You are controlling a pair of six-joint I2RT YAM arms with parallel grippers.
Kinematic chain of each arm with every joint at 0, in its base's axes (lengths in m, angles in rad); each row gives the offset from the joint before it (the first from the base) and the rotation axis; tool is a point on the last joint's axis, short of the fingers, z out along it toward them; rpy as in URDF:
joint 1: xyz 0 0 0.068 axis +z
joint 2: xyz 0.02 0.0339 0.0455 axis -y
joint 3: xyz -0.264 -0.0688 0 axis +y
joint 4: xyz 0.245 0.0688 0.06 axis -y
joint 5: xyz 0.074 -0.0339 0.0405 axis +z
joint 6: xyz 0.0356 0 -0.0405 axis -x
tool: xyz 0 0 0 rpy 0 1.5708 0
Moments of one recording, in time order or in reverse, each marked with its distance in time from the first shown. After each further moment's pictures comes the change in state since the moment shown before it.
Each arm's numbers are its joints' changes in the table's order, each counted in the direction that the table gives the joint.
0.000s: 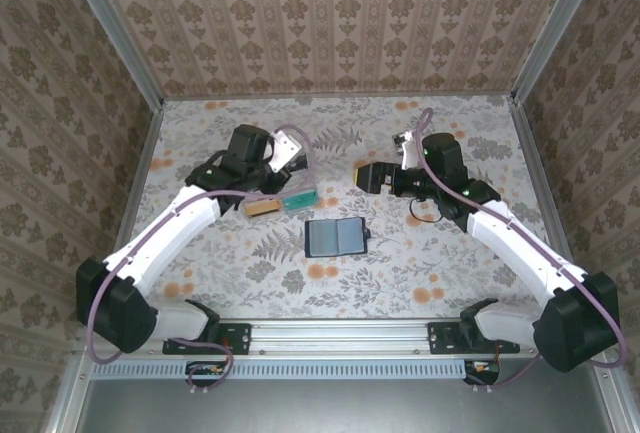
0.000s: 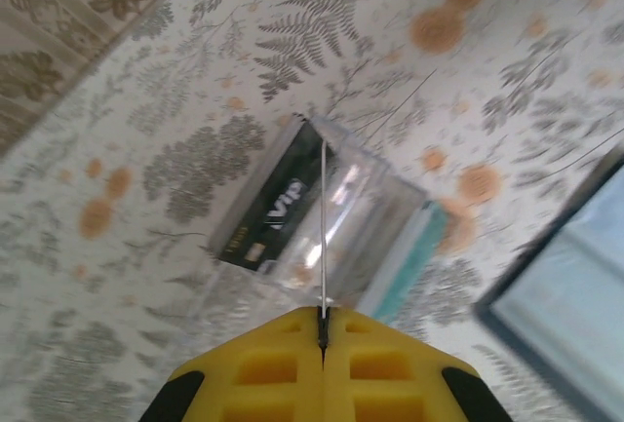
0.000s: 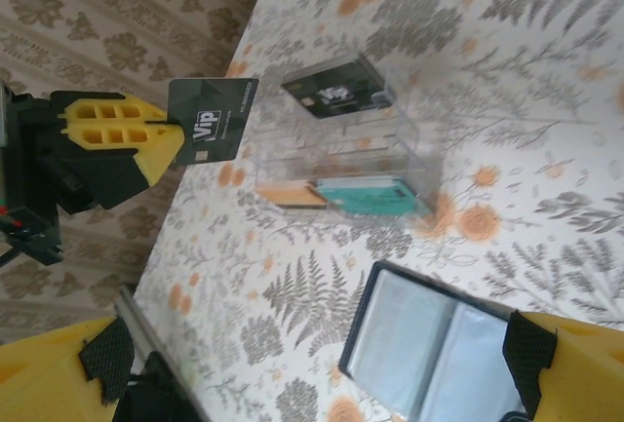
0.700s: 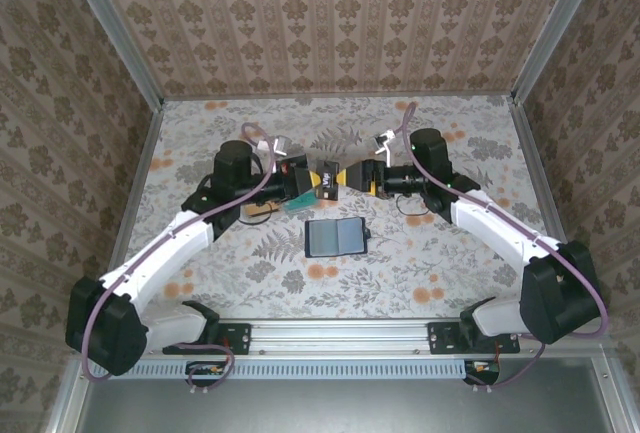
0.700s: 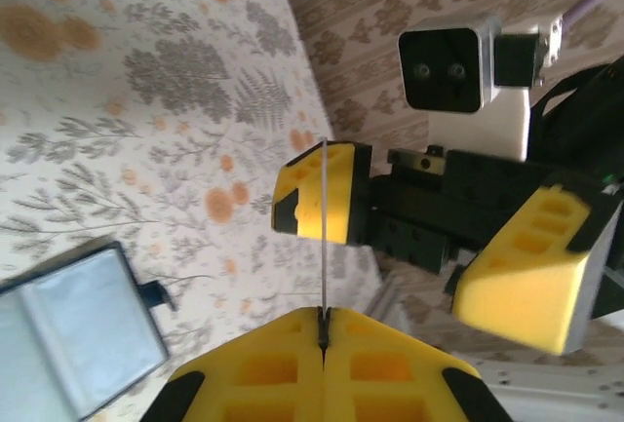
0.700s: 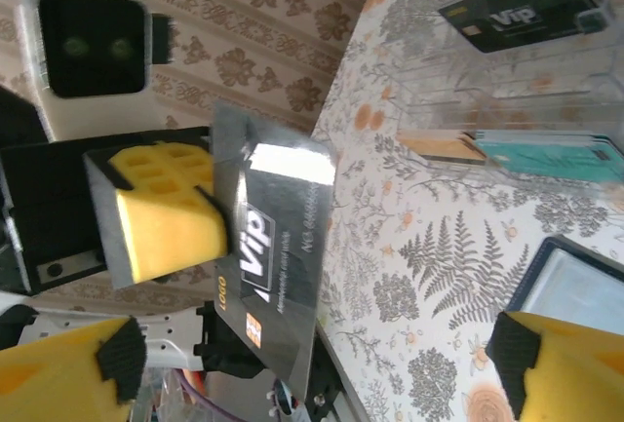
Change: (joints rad) left arm 0.034 0.145 0.265 0.472 -0.721 1.175; right arm 0.008 -0.160 0.004 0.238 0.368 -0.181
